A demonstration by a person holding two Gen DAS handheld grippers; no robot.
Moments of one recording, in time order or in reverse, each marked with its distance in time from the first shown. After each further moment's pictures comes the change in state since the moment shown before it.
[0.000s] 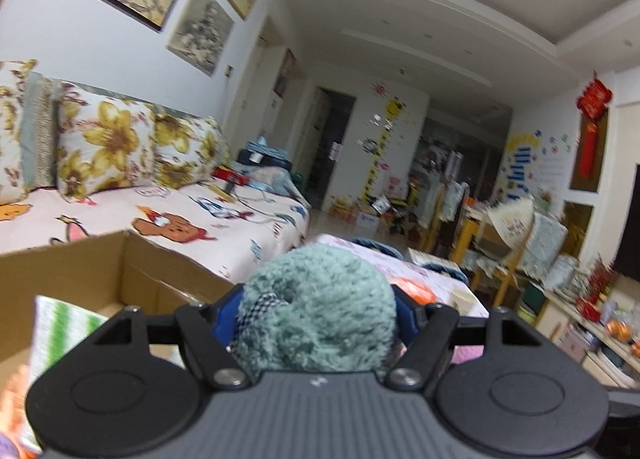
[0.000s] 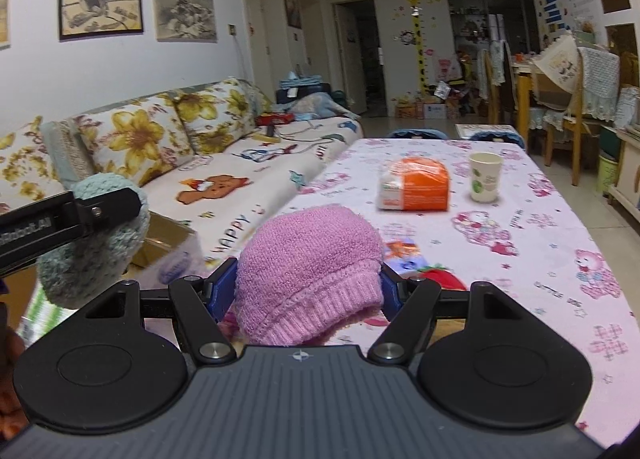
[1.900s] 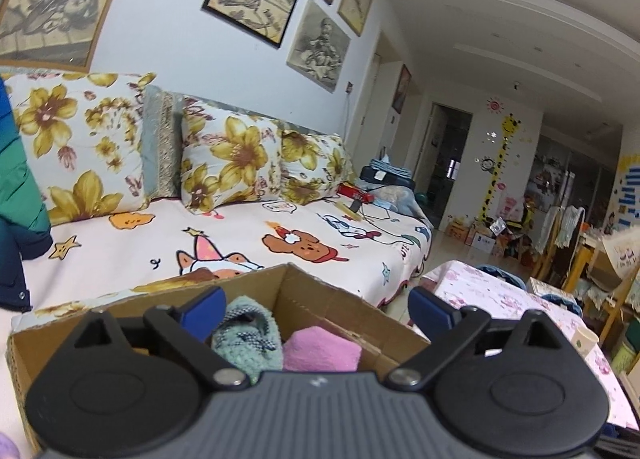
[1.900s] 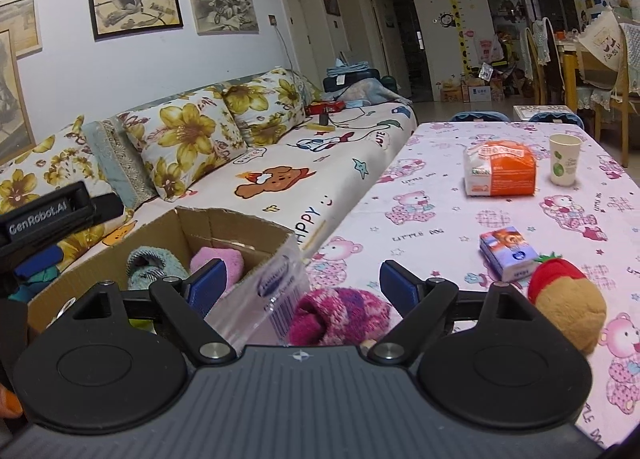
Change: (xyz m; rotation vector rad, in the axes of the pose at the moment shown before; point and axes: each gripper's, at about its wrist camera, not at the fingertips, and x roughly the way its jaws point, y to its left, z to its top) left arm -0.005 0.065 0.025 -0.034 -0.039 0.358; right arm 0.014 0.050 0.004 0.037 0.043 0.140
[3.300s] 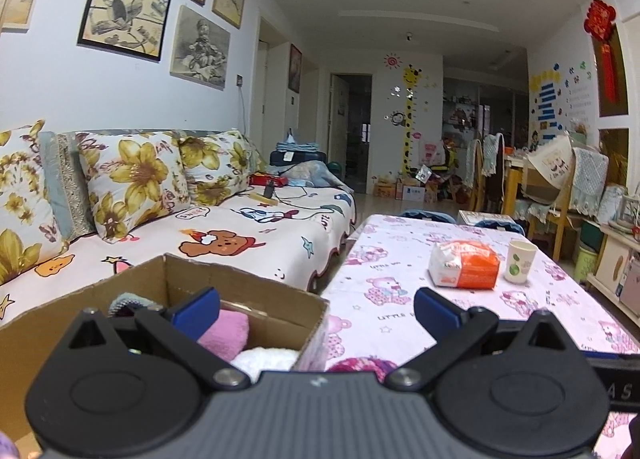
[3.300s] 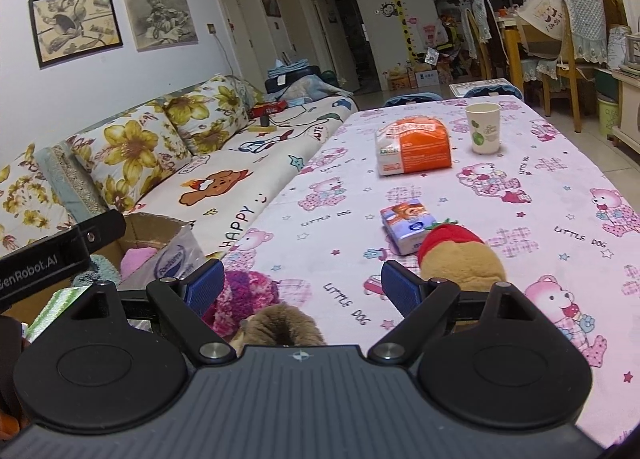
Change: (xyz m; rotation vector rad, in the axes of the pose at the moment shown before) left arm -0.010 -0.075 -0.036 0.282 0.036 -0.212; right arm -0.009 -0.034 -0.012 0.127 -0.009 -0.131
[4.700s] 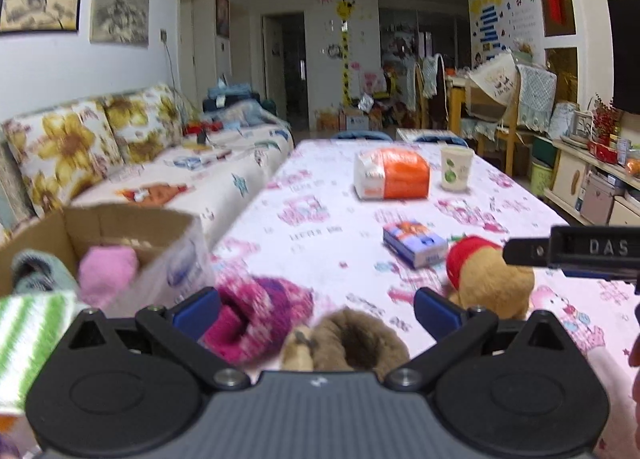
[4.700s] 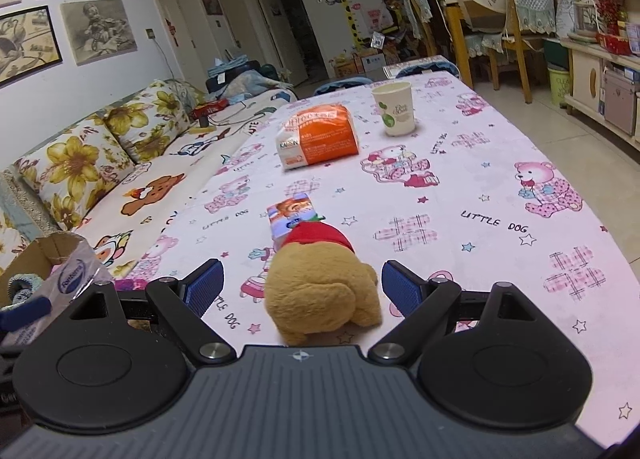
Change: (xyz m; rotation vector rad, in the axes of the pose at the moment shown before) left arm 0.020 -0.071 -0.037 0.133 0.208 -0.145; right arm -0.004 -0.045 -0.005 0.110 0.023 -0.138
